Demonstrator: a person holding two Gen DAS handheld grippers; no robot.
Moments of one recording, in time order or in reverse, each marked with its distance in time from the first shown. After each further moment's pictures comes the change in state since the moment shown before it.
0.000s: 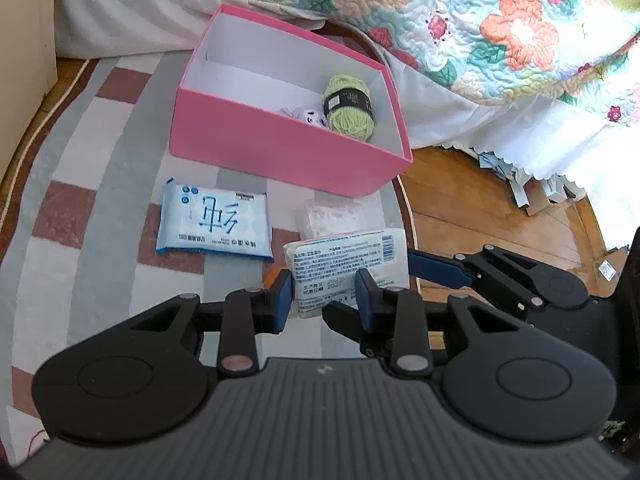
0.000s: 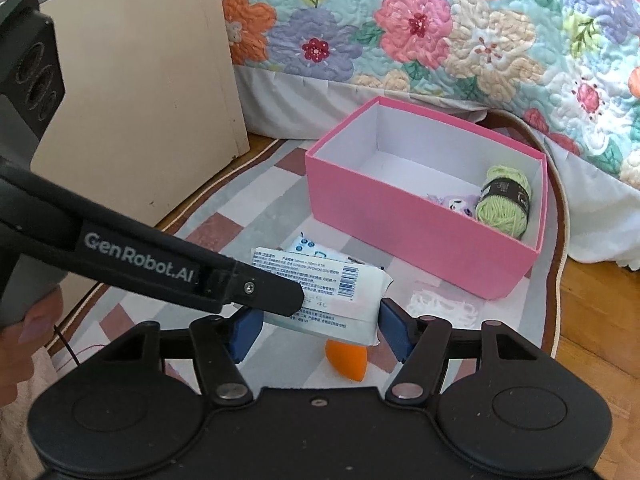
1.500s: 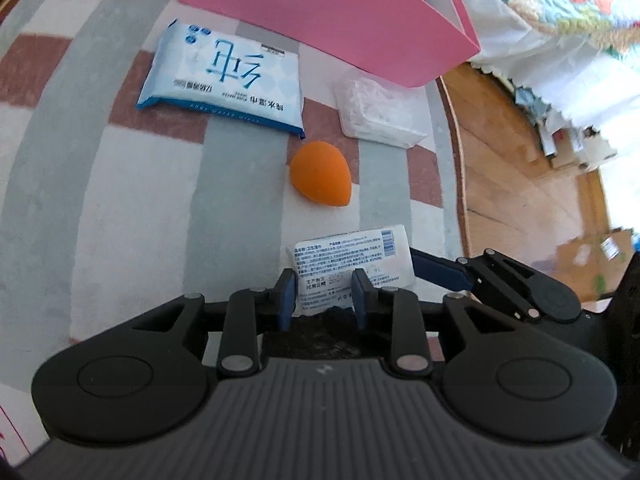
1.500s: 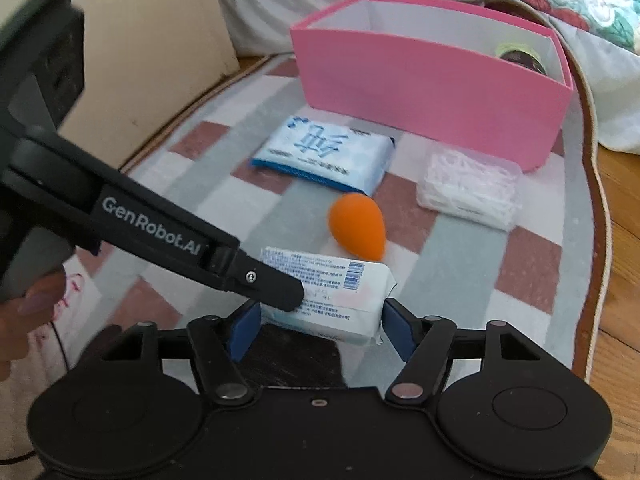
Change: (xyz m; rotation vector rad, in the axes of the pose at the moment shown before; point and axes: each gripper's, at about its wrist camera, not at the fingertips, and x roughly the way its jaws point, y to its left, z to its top) left arm 0.085 0.045 -0.066 -0.109 0.223 -0.032; right arm 0.054 -0.015 -0.092 0.084 0.114 0.069
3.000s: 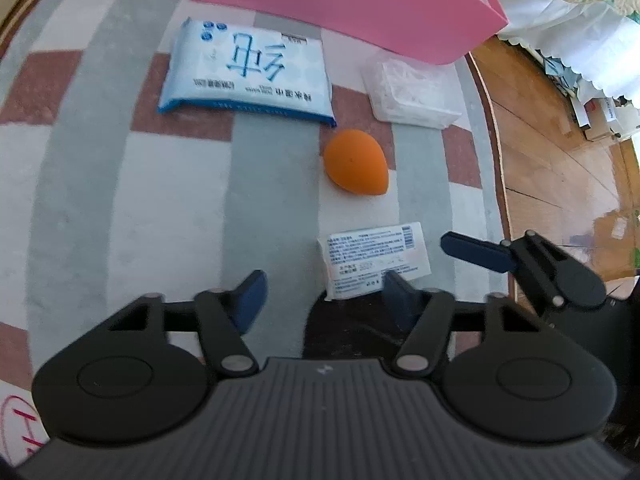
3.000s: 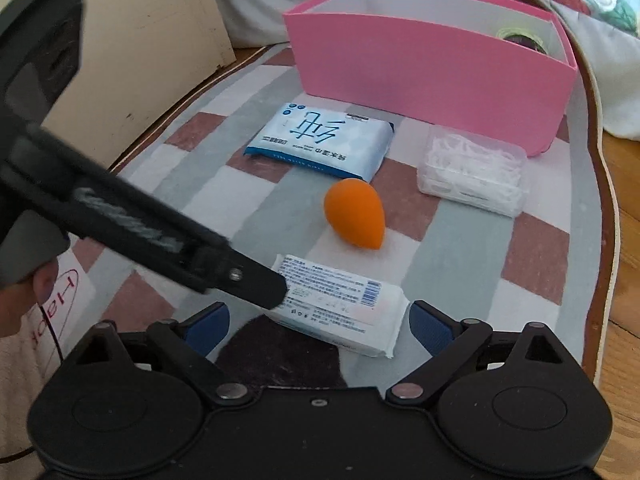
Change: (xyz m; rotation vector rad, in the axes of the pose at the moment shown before) left arm 0.015 -0.004 0.002 0.070 0.051 0.135; right arm 0.015 -0.006 -0.005 0.009 0.033 0.005
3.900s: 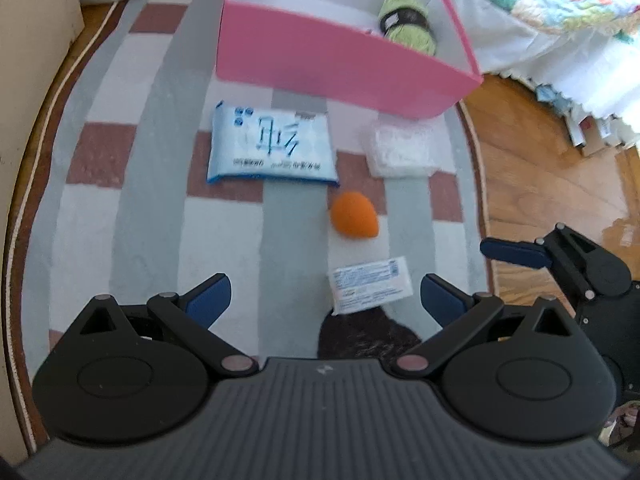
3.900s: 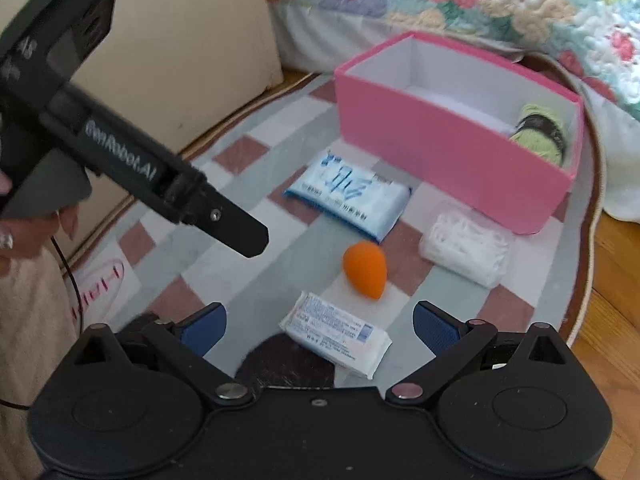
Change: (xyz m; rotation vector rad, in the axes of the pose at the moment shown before) left arm -0.080 -0.006 0.026 0.029 -0.060 0.071; right arm -0.060 0.005 0.039 -0.178 0.021 0.039
